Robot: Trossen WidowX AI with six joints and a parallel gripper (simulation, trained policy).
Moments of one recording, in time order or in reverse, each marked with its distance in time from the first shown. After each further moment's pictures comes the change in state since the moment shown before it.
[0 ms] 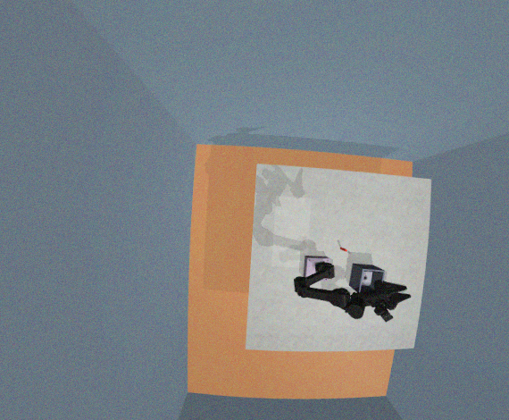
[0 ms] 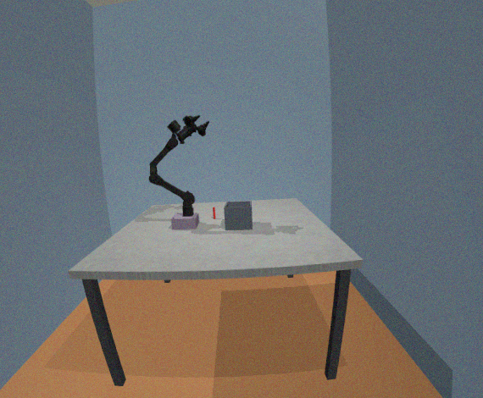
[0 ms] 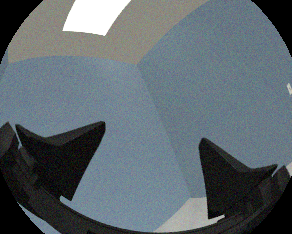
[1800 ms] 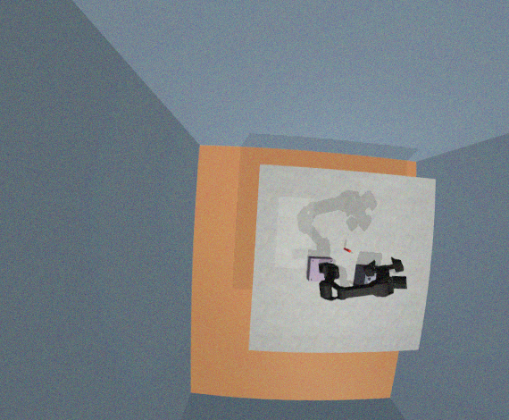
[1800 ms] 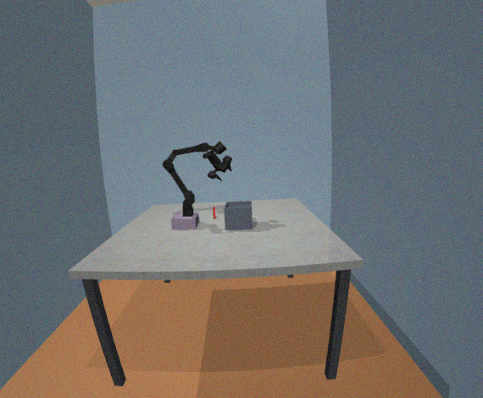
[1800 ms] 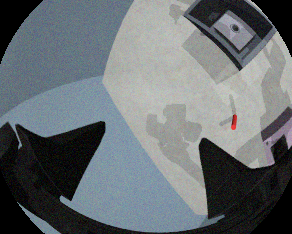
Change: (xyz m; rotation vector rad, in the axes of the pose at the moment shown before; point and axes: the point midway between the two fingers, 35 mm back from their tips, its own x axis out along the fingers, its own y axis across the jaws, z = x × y) arm -0.075 -0.234 -0.261 0.862 0.788 -1.311
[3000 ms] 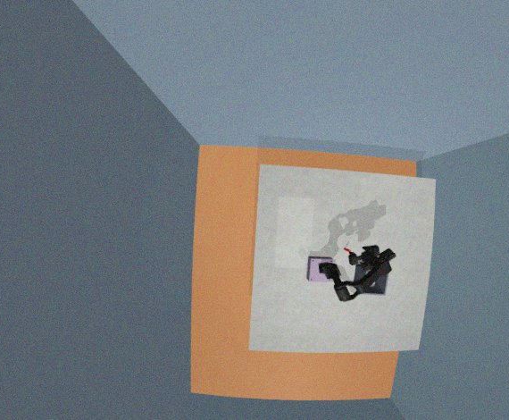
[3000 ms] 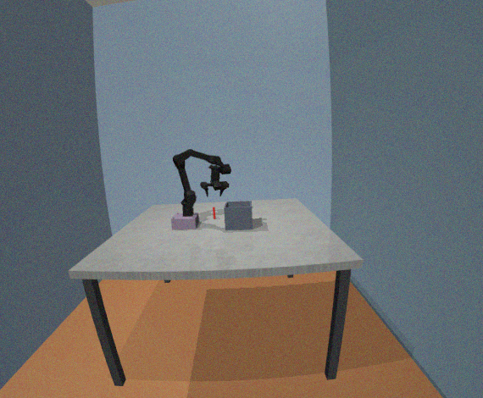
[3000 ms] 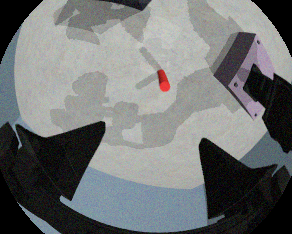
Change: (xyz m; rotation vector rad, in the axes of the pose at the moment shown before) arm 0.081 -0.122 -0.049 0.257 0.006 -0.701
